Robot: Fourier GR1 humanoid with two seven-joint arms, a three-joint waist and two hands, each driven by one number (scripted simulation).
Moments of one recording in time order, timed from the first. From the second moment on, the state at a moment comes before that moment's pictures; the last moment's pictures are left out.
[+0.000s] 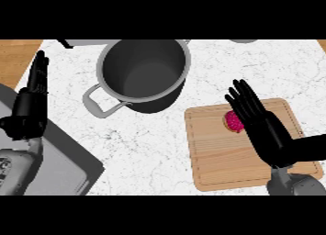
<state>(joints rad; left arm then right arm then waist) -0.27 0.42 -0.14 -1.47 0.09 0.39 -0.12 -0.12 -0.22 0.20 -1.68 -0.42 0.03 0.06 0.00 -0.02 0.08</state>
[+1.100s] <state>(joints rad) -0.40 0.44 -0.14 -1.58 0.40 0.02 0.25 -0.03 -0.57 0.12 -1.38 0.31 -0.45 0.54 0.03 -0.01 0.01</state>
